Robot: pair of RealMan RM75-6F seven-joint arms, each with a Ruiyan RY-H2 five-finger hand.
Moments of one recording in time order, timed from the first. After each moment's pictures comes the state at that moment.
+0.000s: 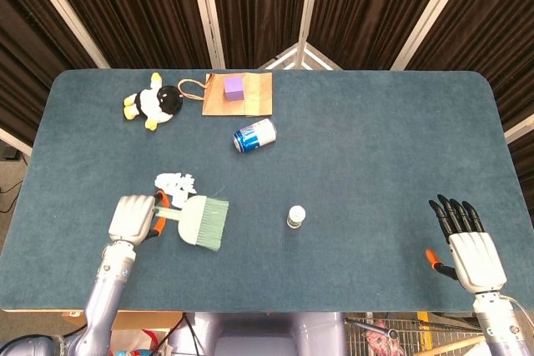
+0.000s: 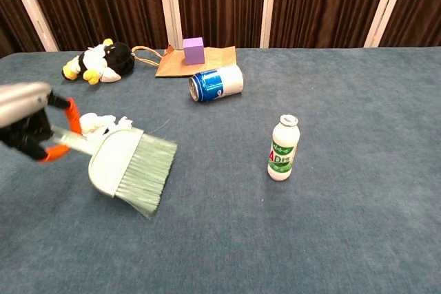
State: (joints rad) left arm -0.49 -1.53 -0.17 -1.82 0.97 1.30 0.71; right arm 0.12 -1.15 0.02 -1.61 -1.55 1.42 -0.07
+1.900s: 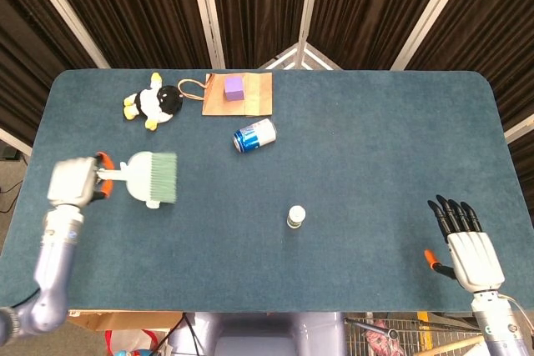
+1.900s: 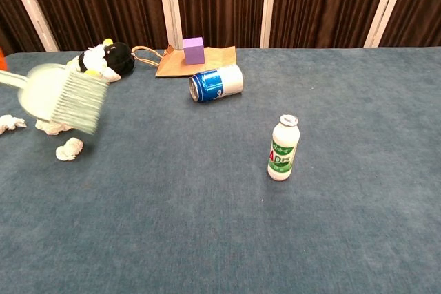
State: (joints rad) left arm -0.55 -1.32 -0.23 -1.72 0.81 1.20 0.57; right arm 0.13 -1.15 0.02 -1.63 -1.54 1.40 -0.07
